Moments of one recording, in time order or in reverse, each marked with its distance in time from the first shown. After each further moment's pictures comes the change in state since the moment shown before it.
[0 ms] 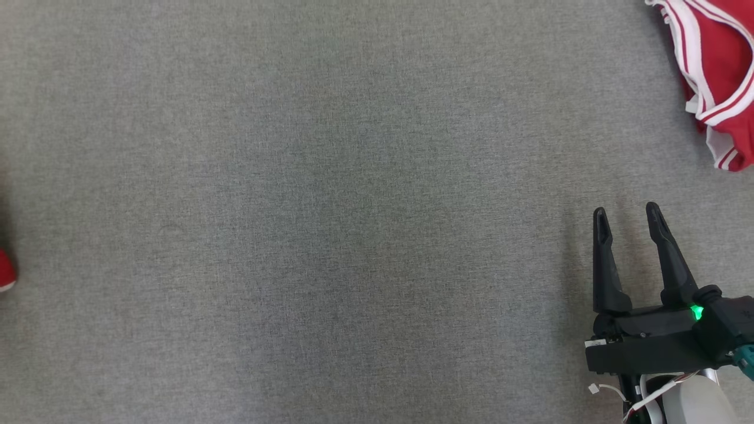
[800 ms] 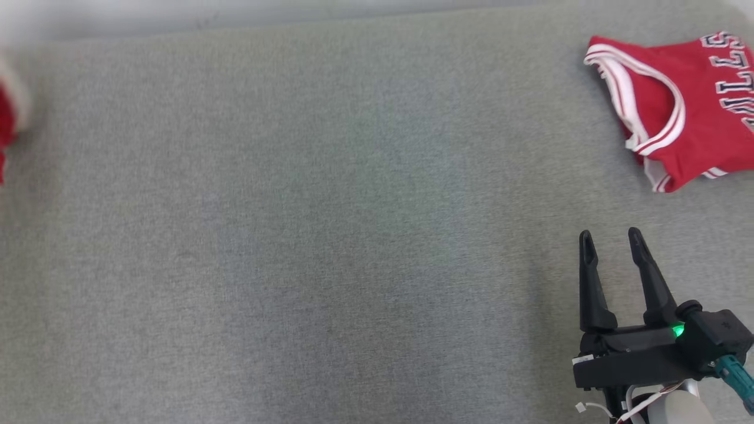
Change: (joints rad) left arm -0.089 0.074 -0.169 -0.148 0.022 -0.001 -0.295; right arm 0.027 0.026 0.012 0.058 0.032 0.000 0.000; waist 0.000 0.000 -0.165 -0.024
